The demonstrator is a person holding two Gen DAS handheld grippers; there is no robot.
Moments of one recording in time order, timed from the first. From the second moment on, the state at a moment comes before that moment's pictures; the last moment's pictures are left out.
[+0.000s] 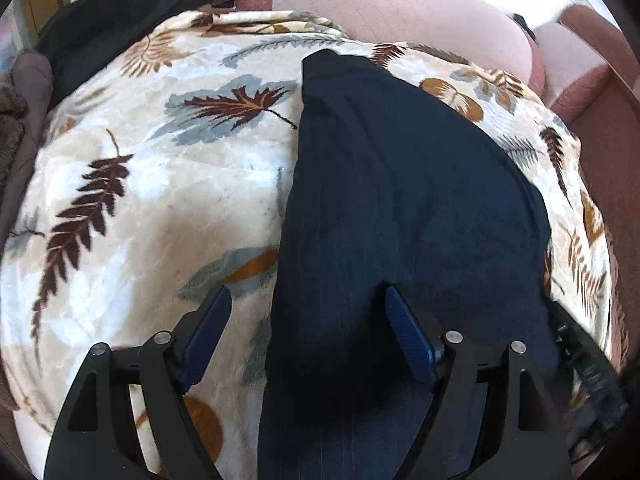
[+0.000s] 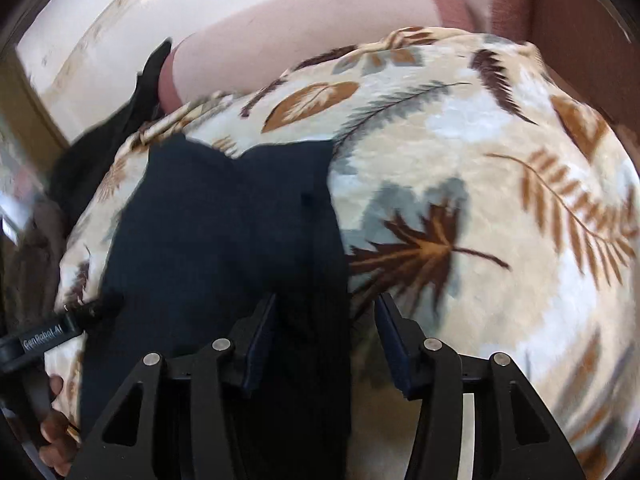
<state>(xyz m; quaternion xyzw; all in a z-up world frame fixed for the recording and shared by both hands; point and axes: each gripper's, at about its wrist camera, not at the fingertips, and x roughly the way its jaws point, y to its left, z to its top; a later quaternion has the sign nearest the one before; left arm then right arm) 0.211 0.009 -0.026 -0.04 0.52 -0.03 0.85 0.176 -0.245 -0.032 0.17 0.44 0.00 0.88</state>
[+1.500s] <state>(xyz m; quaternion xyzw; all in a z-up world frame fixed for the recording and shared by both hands) 0.053 -0.012 -0.005 0.09 0.47 -0.01 0.88 0.029 -0.239 0.023 -0.03 0.43 -0.06 0.90</state>
